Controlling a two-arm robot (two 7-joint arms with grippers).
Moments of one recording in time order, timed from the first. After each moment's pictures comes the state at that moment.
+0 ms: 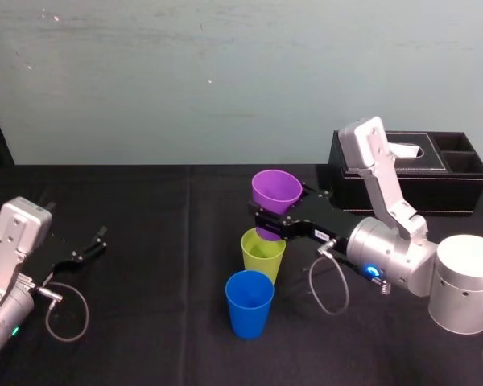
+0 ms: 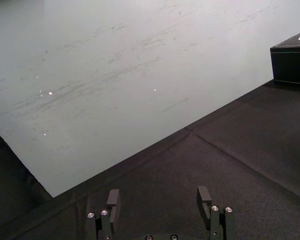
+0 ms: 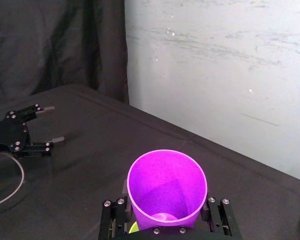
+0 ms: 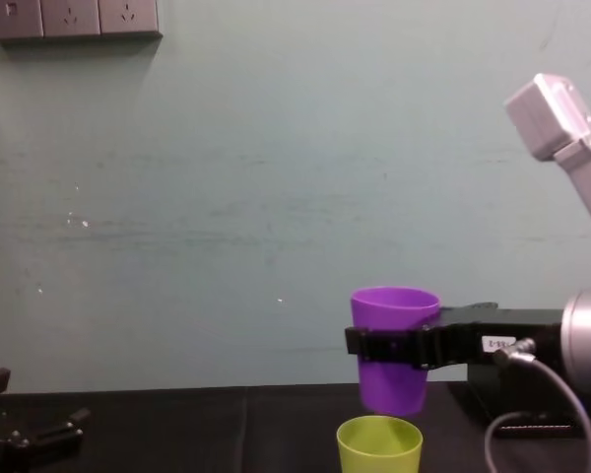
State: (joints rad) left arm -0.20 0.60 0.45 -1.41 -0.25 -0.12 0.03; right arm 0.37 0.34 -0.41 -1.50 0.33 0.29 0.38
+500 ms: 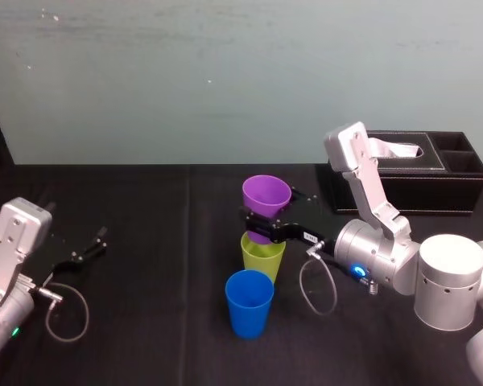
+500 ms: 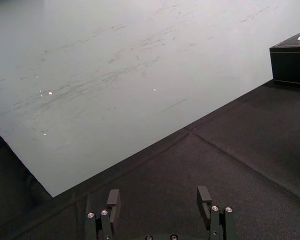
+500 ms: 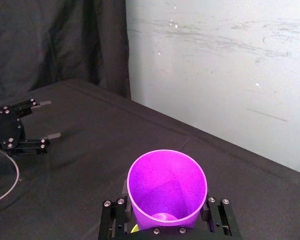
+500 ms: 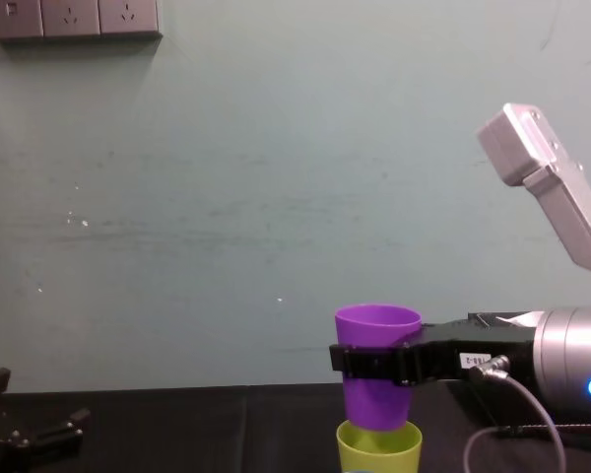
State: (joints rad) left arm -0.20 0.60 0.45 -1.41 -0.25 -0.12 0.03; right arm 0.41 0.31 -0.44 -1.41 0.33 0.26 0.39
